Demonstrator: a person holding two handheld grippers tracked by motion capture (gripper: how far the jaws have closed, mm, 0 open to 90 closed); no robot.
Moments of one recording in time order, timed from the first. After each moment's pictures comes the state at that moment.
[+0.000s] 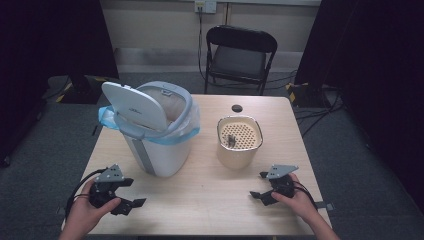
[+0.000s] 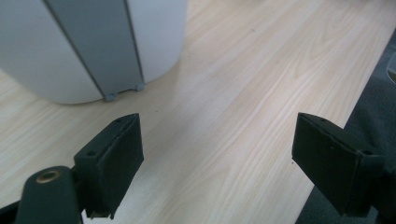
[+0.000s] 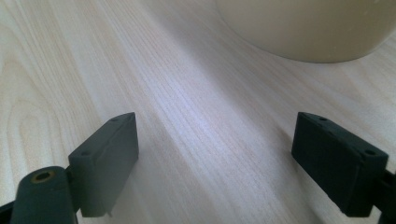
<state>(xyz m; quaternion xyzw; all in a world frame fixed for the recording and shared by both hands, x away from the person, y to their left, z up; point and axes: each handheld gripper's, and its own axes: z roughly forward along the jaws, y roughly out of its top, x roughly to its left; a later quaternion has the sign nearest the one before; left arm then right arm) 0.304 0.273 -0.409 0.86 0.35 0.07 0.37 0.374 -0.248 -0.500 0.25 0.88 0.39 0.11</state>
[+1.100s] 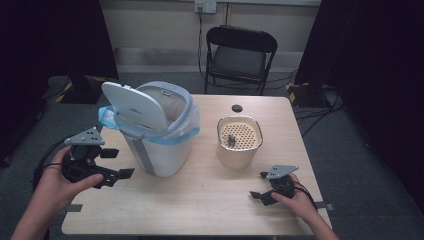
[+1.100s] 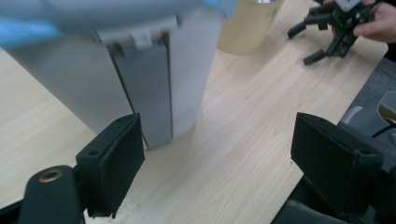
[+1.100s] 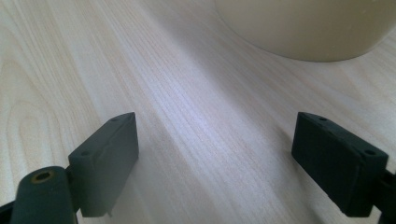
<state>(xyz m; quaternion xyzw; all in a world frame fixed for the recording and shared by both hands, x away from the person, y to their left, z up) 0.313 0.278 -0.282 0.84 0.36 0.11 0.38 0.373 -0.248 -0.500 0.26 0.88 0.39 0.11</state>
